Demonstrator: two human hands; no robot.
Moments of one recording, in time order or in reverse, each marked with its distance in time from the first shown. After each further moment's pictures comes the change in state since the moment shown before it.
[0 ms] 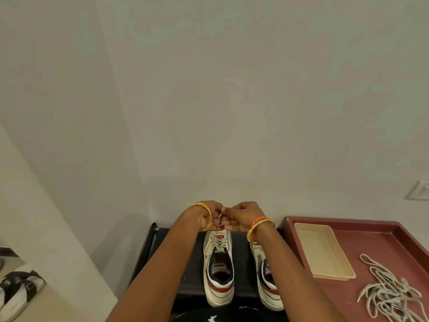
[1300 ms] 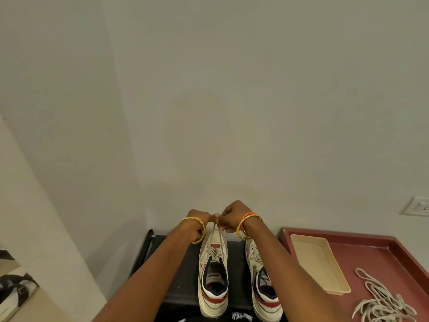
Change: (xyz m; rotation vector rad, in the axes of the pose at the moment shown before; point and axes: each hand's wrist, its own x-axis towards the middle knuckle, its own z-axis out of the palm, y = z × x) left_hand 0.009 -0.008 -0.005 0.191 0.386 0.232; right_hand 0.029 -0.020 0.001 -0.622 -0.068 -0.118
